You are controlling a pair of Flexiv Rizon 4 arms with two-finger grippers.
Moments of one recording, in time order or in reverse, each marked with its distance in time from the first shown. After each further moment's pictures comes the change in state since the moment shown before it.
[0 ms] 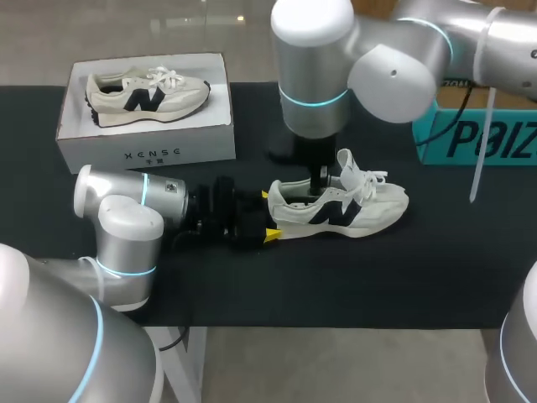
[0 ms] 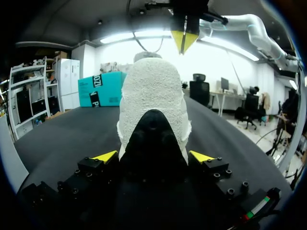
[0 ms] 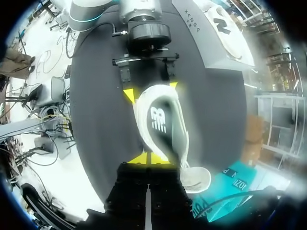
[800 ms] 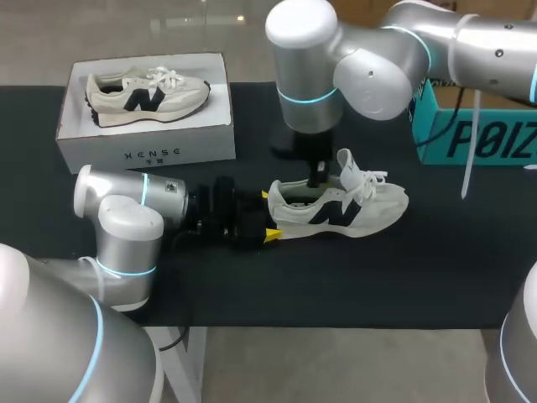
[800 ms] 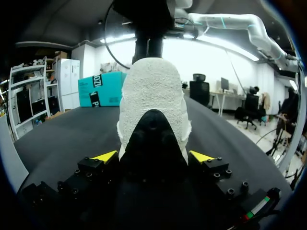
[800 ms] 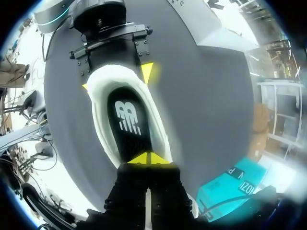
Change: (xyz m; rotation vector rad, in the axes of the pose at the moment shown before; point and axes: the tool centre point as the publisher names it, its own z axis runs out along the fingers) left arm 0.000 0.000 0.000 0.000 0.000 0.000; right arm -0.050 -0.007 0.060 0.068 0.033 0.079
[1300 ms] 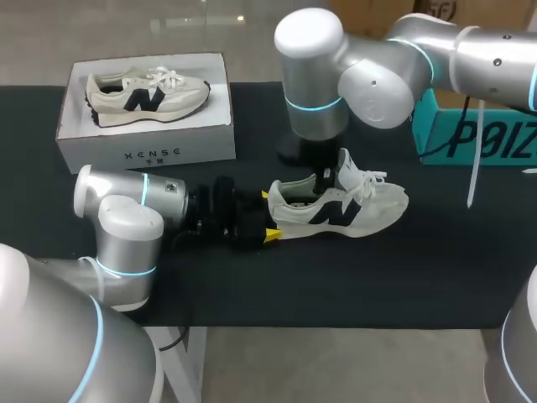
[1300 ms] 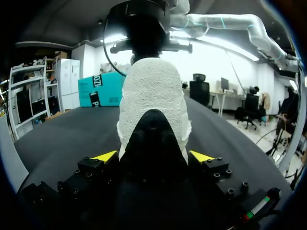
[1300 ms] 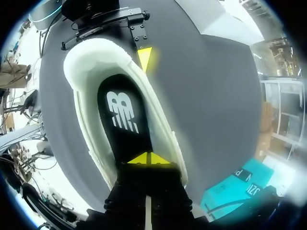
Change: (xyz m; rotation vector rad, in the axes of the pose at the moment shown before) left arm 0.000 0.000 0.000 0.000 0.000 0.000; right arm 0.001 -0.007 0.029 0.009 0.042 -0.005
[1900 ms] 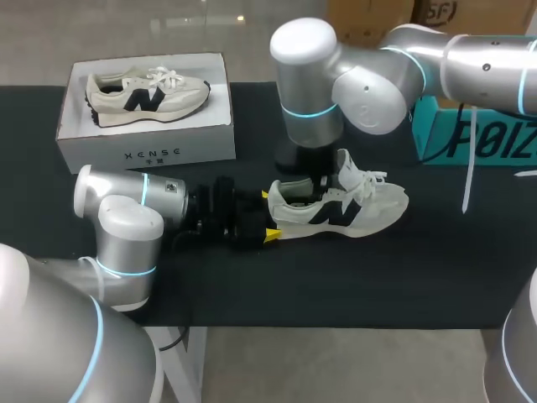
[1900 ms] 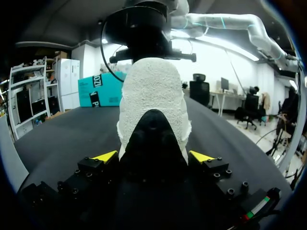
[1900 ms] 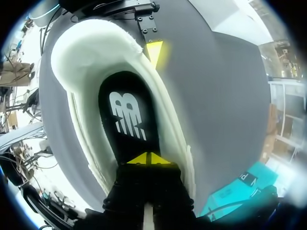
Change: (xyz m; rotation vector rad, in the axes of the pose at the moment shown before) left arm 0.000 0.000 0.000 0.000 0.000 0.000; right arm 0.009 0.005 0.016 0.013 0.038 -0.008
